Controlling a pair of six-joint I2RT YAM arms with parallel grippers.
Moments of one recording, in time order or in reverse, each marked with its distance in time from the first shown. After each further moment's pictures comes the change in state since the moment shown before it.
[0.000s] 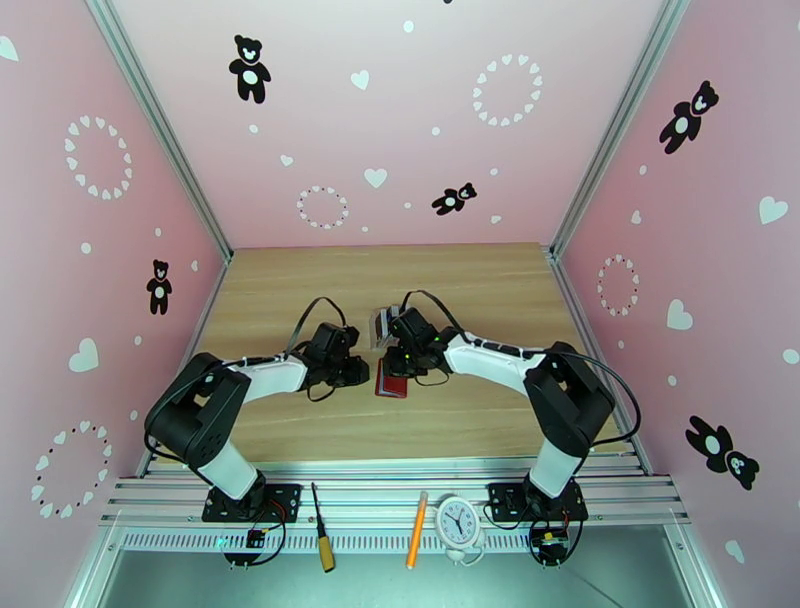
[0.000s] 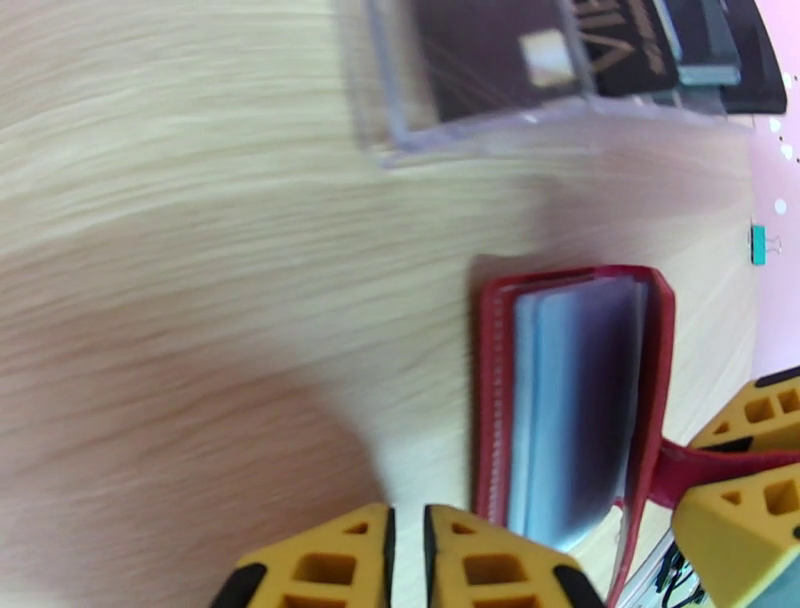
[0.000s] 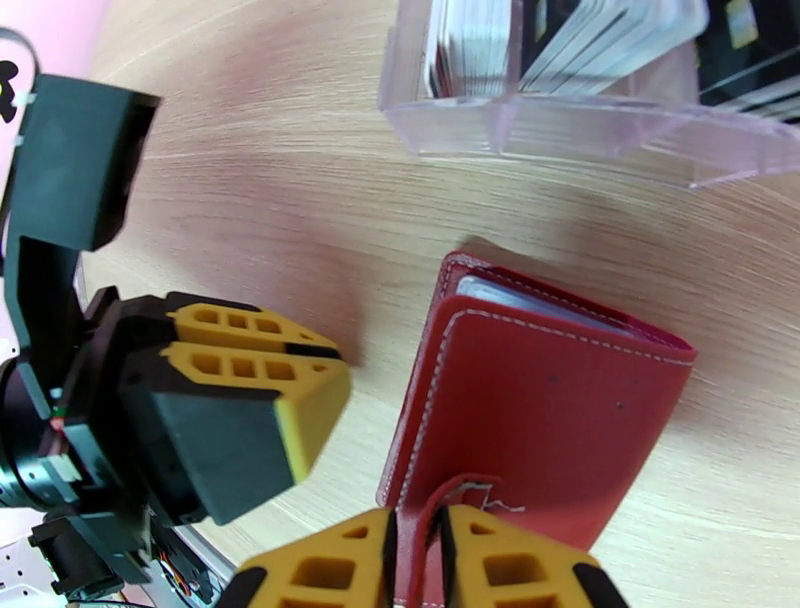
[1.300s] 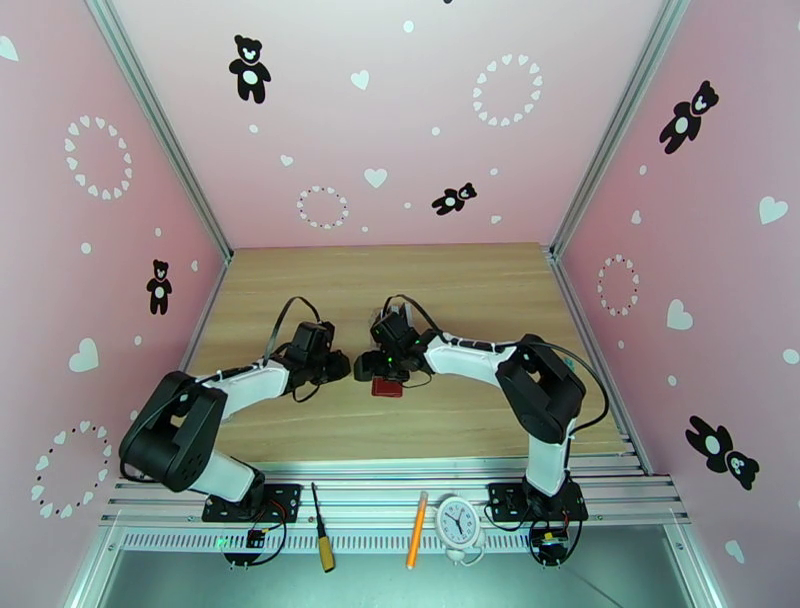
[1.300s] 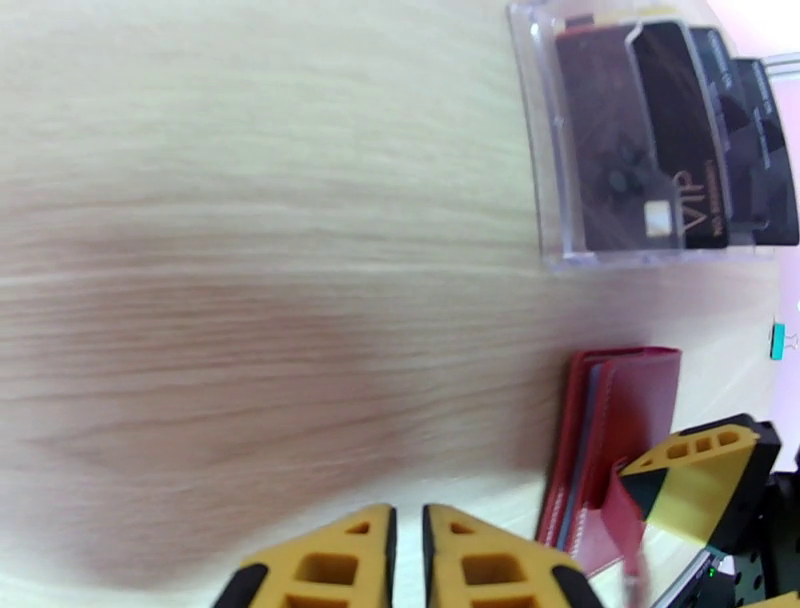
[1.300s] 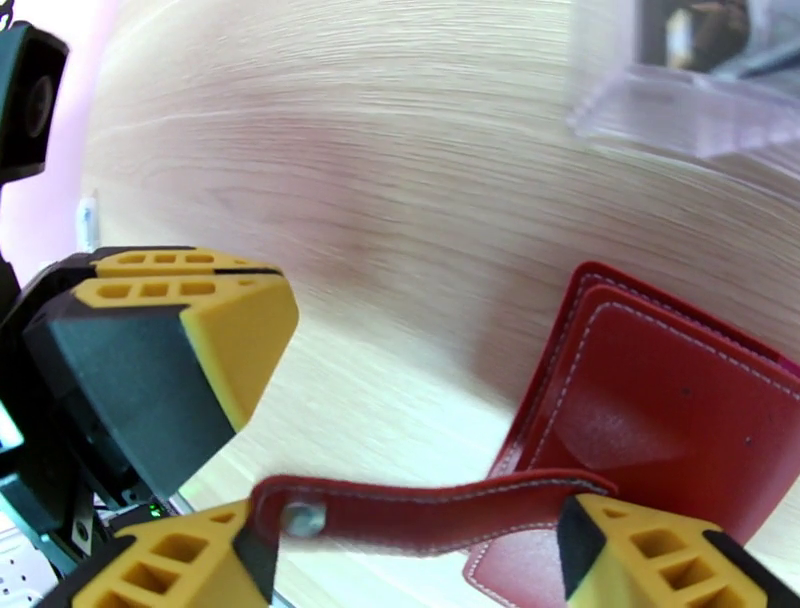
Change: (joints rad) left arm 0.085 -0.146 -0.065 -0.035 -0.149 -0.031; right arm 0.065 0.129 0.087 0.069 -0.071 0.035
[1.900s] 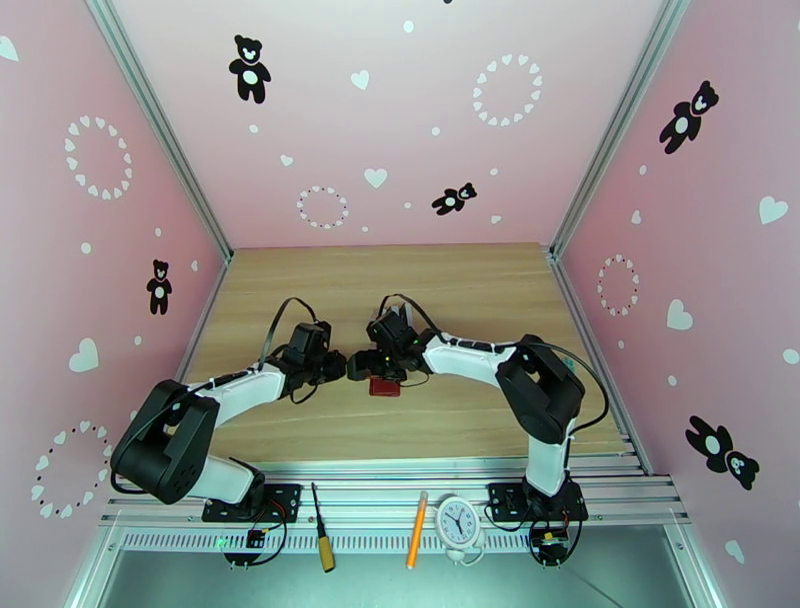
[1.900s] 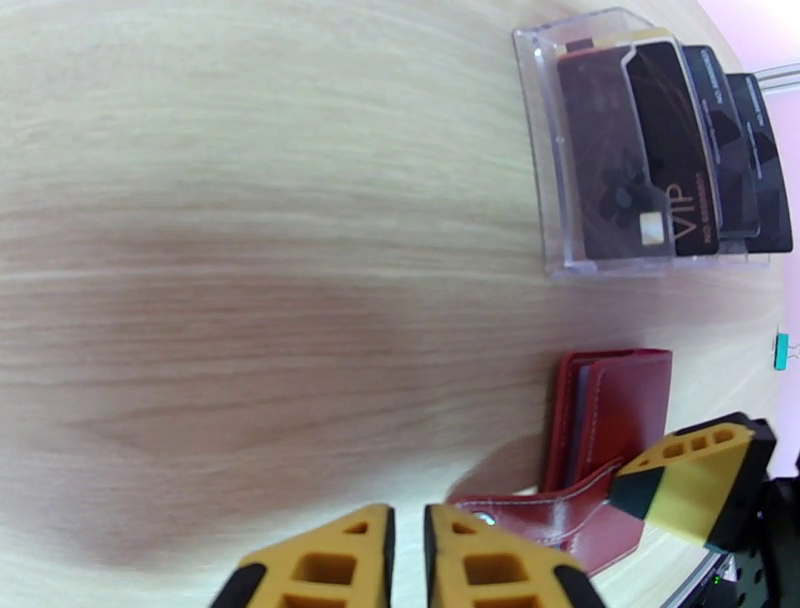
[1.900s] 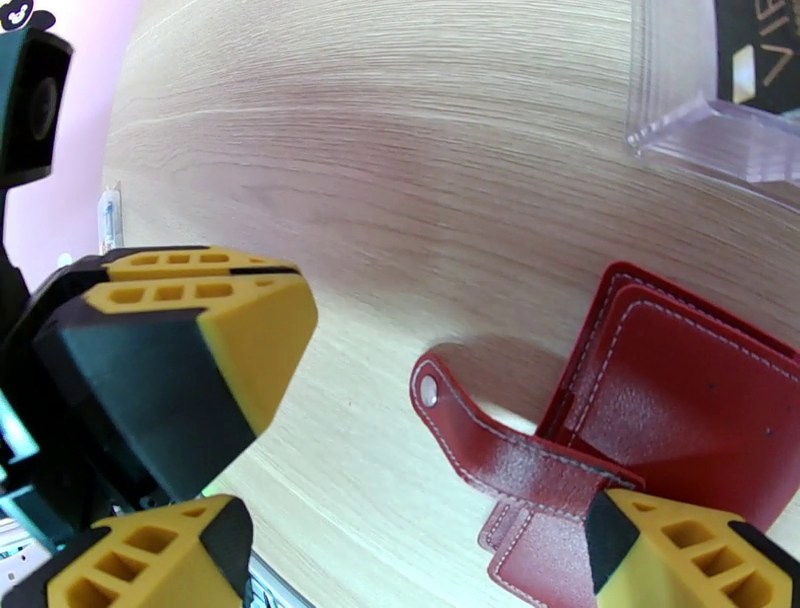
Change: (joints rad) left arm 0.000 -0.024 -0.019 0.000 -0.011 0.000; right arm 0.007 -0.027 0.010 -0.017 -0.010 -0.001
